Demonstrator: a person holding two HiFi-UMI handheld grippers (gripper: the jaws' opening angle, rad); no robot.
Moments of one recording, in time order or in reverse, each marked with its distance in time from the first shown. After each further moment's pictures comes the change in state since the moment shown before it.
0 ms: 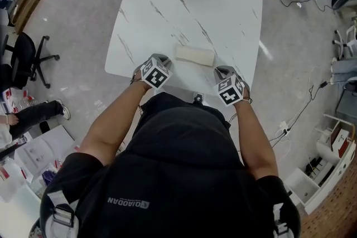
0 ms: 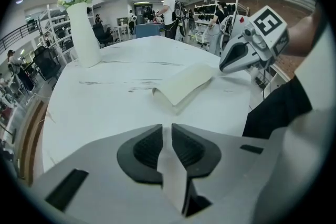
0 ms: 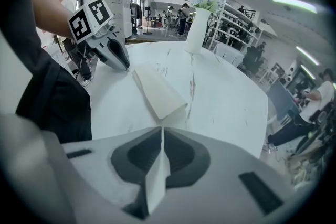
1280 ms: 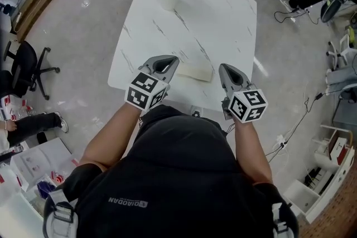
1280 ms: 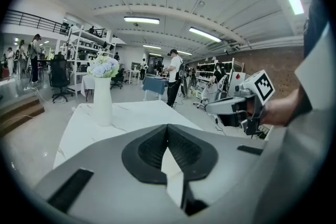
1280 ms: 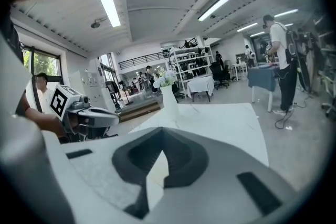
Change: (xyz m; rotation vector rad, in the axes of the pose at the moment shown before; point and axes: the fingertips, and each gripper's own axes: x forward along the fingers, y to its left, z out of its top) left arm -0.172 0.002 0.144 -0.179 -0.591 -0.039; right arm -0.148 -0.053 0.131 0.561 -0.664 0.004
